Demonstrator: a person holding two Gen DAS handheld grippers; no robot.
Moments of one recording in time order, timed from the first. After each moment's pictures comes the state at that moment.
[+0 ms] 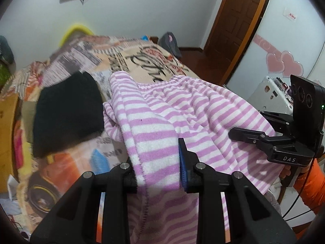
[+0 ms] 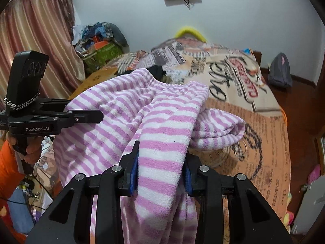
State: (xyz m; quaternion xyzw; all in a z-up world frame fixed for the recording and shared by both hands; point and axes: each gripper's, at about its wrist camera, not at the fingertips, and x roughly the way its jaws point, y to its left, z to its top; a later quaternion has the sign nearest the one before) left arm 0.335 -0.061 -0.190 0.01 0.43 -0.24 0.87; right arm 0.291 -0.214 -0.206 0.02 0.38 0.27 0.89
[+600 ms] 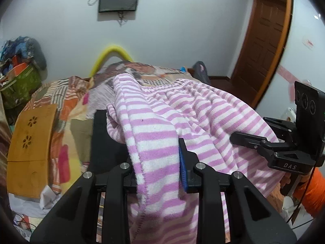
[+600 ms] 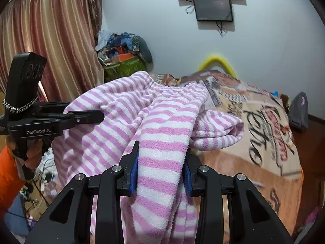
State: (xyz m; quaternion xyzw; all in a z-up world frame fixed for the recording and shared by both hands) left arm 0.364 0.068 -0.131 -0.01 0.36 -0.14 0.92; right arm 0.353 -0.099 -0.161 -0.02 0.30 0.33 0.89
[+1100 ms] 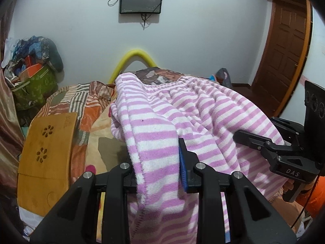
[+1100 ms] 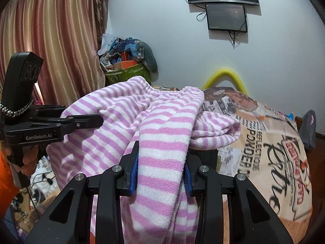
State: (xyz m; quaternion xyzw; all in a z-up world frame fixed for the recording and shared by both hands) left arm 0.464 0.150 -0.151 -0.01 0.35 -0.08 0.93; right arm 0.437 -0.014 -0.168 -0.04 0.26 0.34 0.90
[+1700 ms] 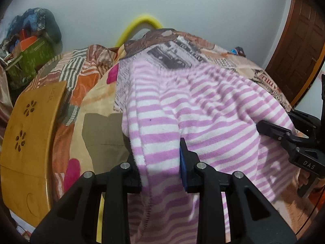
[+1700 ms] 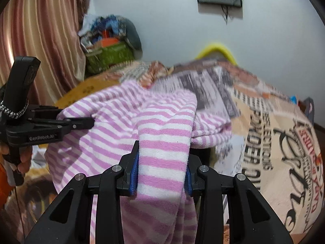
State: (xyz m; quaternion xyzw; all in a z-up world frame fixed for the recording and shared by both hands) left arm 0.565 0.180 -0.289 -0.01 0.43 -0.06 0.90; right arm 0.512 0.001 -0.262 -0.07 0.34 0.30 0.89
